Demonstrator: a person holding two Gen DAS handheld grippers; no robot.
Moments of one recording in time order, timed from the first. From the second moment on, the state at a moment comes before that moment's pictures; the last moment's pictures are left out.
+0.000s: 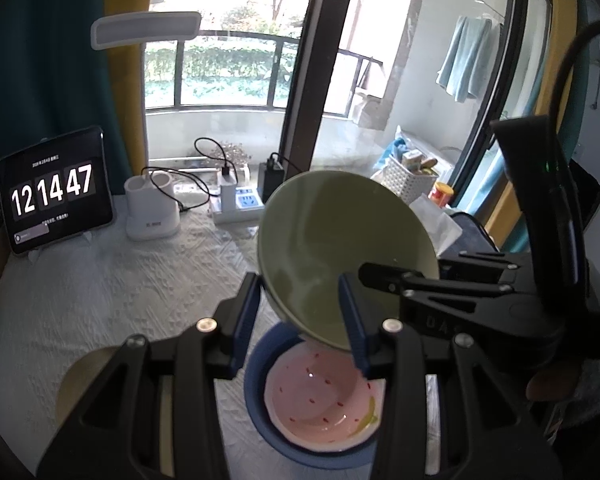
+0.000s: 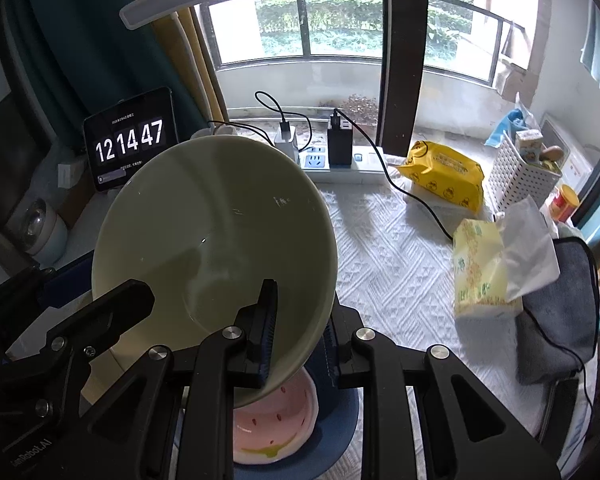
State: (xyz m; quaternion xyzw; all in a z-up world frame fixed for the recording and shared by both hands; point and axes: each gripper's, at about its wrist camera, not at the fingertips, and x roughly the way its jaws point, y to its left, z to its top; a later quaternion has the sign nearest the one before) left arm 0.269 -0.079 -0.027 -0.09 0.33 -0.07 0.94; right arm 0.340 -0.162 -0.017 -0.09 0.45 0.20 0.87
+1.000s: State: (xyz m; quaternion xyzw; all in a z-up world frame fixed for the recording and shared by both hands) left arm 0.231 -0.099 -0.071 -0.08 0.38 -0.08 0.92; right arm 0.294 -0.183 -0.071 -0.07 0.49 0.18 0.85
